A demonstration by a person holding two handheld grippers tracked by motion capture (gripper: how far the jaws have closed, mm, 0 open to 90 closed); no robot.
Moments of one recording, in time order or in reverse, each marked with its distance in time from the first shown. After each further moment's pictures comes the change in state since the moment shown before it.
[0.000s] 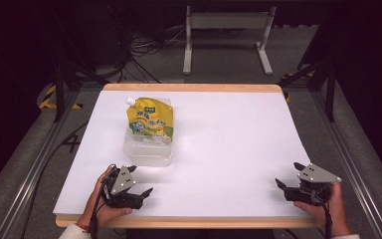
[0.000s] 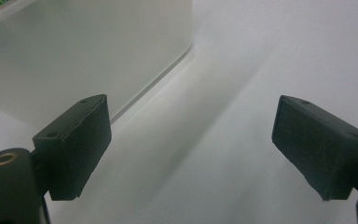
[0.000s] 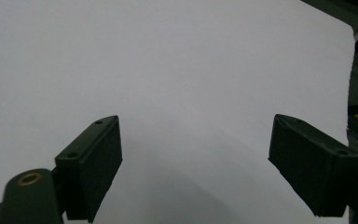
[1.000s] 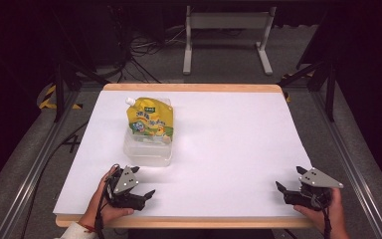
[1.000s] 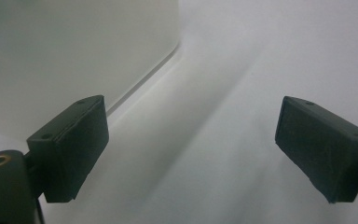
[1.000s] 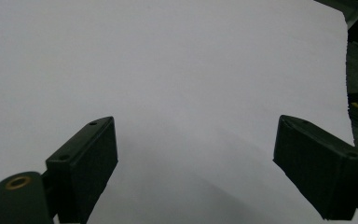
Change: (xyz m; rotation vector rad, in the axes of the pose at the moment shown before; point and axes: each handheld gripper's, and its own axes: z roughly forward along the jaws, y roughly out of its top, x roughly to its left) left arm -0.002 0.001 0.008 0.010 -0.035 0.010; right arm 0.007 -0.008 0.000 -0.015 -0.030 0.062
